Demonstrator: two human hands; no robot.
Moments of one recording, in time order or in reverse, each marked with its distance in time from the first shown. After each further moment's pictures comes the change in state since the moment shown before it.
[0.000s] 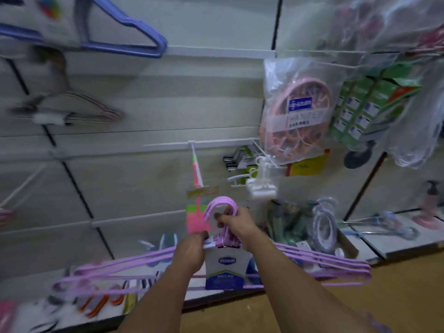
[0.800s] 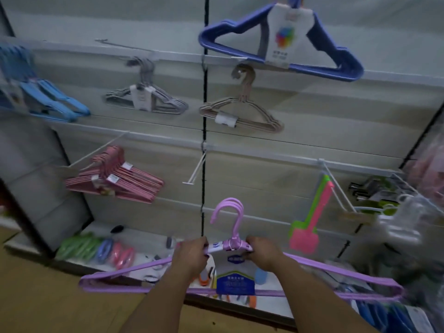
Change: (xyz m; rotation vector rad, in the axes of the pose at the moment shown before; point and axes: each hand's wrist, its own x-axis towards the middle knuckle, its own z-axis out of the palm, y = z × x) left_hand -0.140 -0.305 -0.158 0.010 0.077 -0.373; right_hand -0.015 -0.006 0.312 -1.197 -0.455 -0.325
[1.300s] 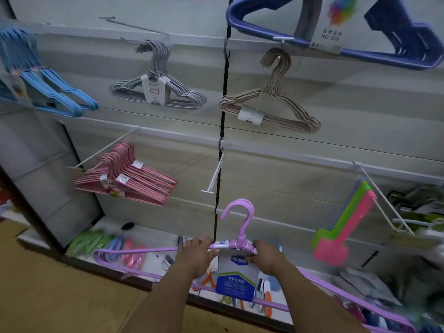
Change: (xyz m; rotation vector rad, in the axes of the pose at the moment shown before) left_hand 0.077 -0.055 -0.007 0.164 -0.151 -0.016; right_hand 0.095 -0.029 0.021 0.126 -0.044 0.095
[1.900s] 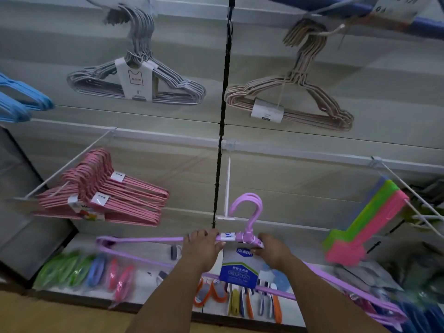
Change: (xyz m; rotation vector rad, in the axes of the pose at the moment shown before) left_hand 0.133 -0.057 -0.025 0.060 0.030 0.116; right_hand 0.117 -0.038 0.001 0.092 0.065 0.144
